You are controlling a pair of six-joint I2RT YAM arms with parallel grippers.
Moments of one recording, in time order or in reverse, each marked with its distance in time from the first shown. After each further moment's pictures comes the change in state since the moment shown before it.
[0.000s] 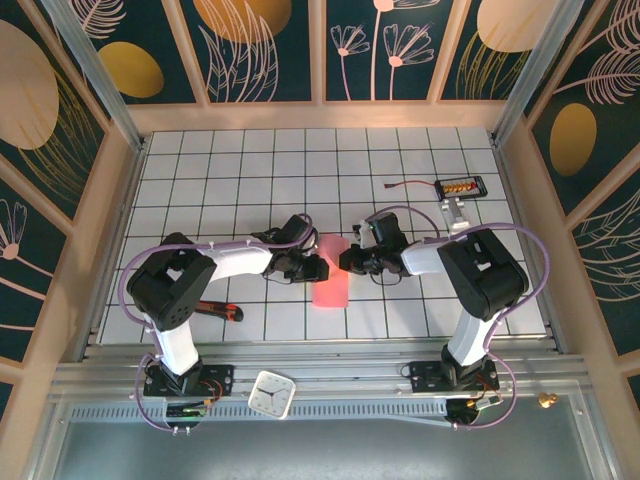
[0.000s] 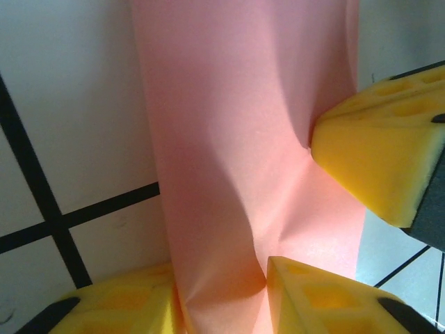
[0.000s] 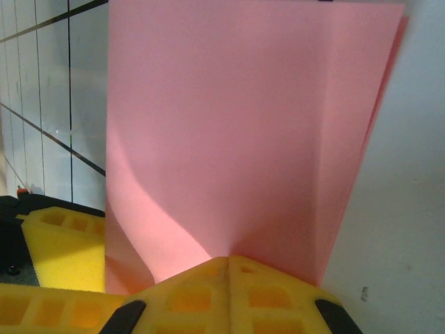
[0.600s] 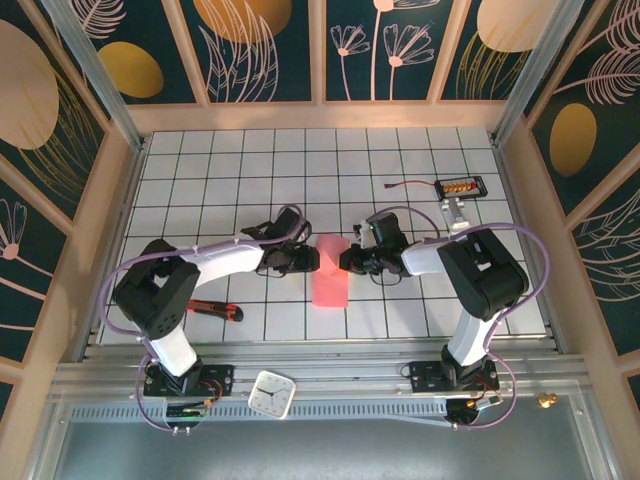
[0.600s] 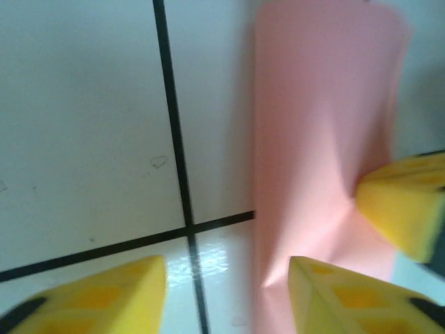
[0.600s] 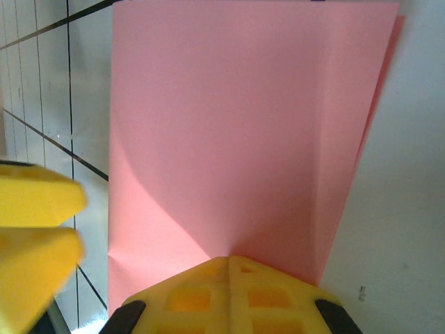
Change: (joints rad) left arm 0.022 -0.113 0.013 -0.074 -0.179 -0.042; right arm 0.000 0.002 -0.005 0.008 0.002 0.019
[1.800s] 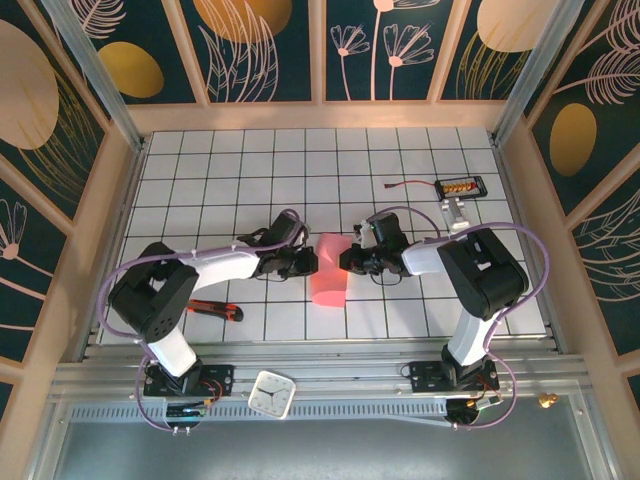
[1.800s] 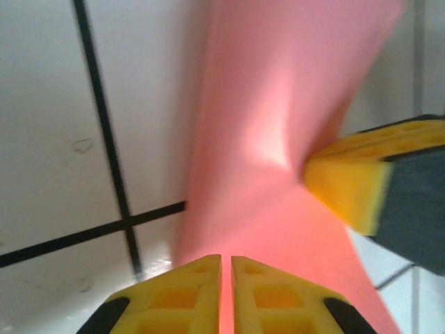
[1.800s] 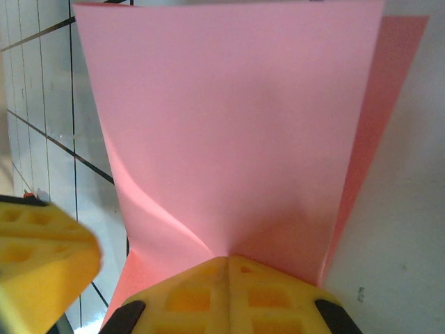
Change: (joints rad) left arm 0.002 -0.014 -0.098 0.179 0.144 -0.030; right arm -0.008 0.004 -0.002 0.003 -0.009 0.000
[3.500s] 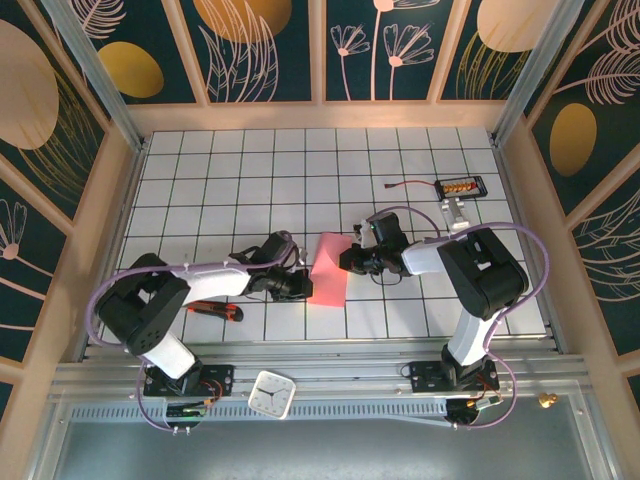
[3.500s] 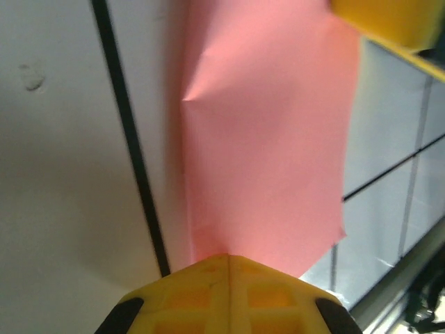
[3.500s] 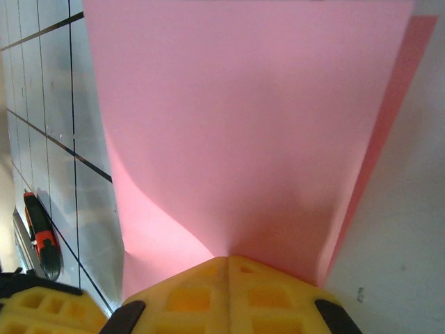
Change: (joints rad) left arm -0.026 -0.097 -0.181 0.021 0.162 -0.039; right arm -0.002 0.002 0.002 -0.004 -0.002 -0.003
